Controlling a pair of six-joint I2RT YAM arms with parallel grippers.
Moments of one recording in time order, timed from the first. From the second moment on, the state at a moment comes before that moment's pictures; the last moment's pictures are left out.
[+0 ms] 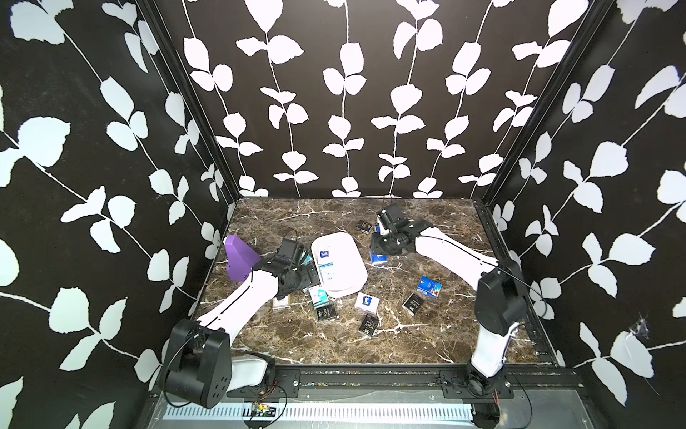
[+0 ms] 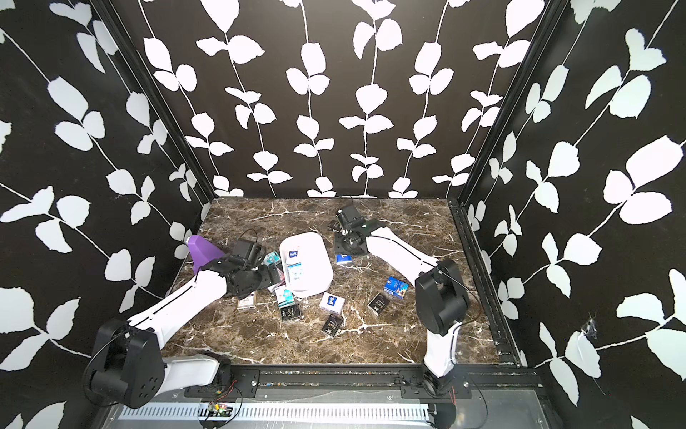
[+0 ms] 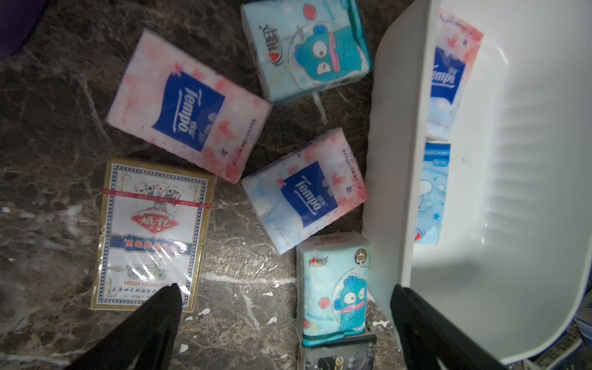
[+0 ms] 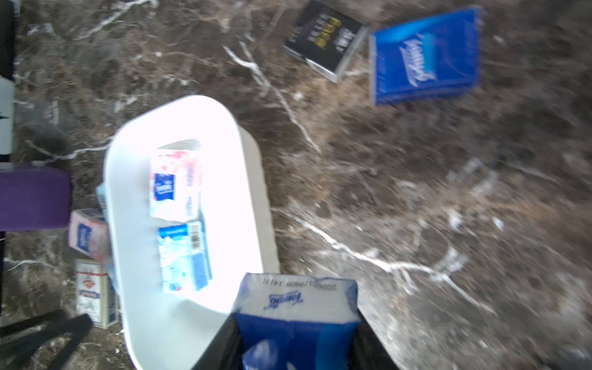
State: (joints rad) left arm -0.34 1.27 0.82 -0.70 -0.02 -0.68; right arm 0.63 1.89 1.60 -0.70 -0.06 0.53
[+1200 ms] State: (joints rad) left arm -0.32 1.16 0.85 -0.79 -0.07 -0.63; right arm 0.72 2.56 2.39 -0.84 -0.05 0.54
